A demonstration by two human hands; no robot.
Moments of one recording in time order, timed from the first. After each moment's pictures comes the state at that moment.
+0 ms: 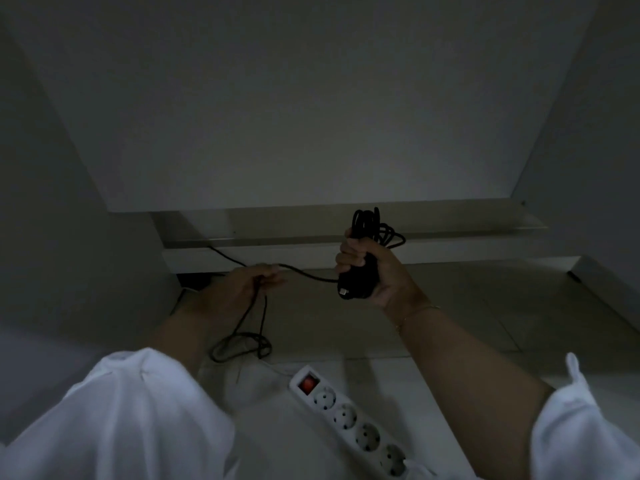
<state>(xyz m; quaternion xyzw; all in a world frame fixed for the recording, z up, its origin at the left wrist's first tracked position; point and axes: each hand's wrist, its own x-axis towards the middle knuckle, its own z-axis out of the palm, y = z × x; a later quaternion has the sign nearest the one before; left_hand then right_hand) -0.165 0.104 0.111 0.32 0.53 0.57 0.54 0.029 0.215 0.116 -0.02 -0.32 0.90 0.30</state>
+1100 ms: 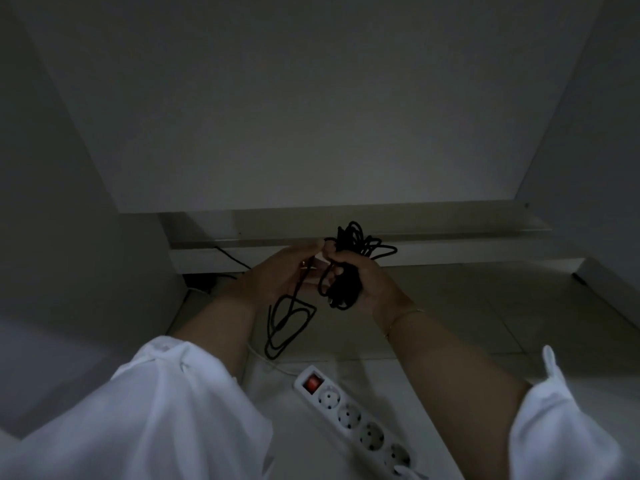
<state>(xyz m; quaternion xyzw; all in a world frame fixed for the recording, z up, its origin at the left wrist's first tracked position) -0.117 0.131 0.140 0.40 0.54 0.50 0.54 0.014 0.191 0.117 -0.27 -0.37 0.84 0.31</state>
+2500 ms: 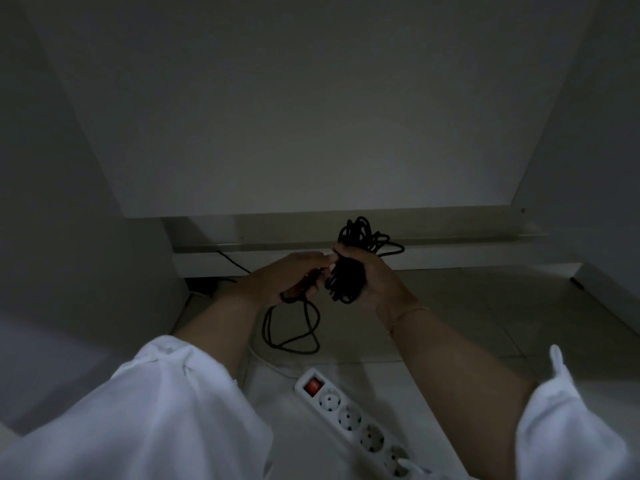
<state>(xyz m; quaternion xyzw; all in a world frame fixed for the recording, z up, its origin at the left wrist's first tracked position) -0.112 0.126 0.147 0.47 0.59 0.42 0.50 0.020 0.192 0.129 -0.18 -0.39 0.84 0.32</state>
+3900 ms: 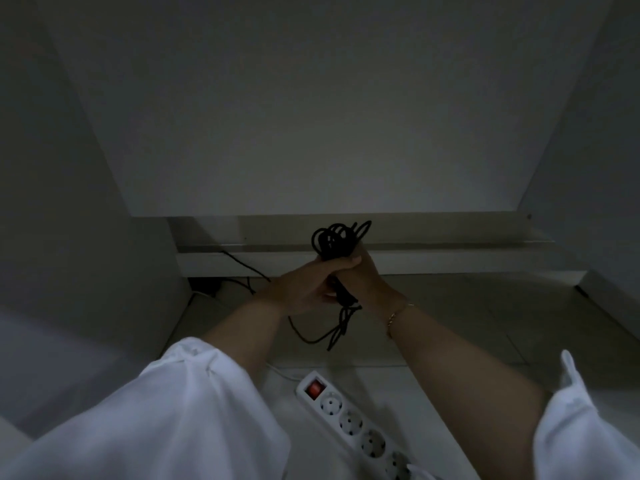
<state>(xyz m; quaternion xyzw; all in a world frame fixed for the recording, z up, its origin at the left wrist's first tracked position) -0.094 0.140 0.136 0.39 0.51 0.47 0.60 -0.010 0.194 0.121 -0.37 -0.67 0.53 0.36</state>
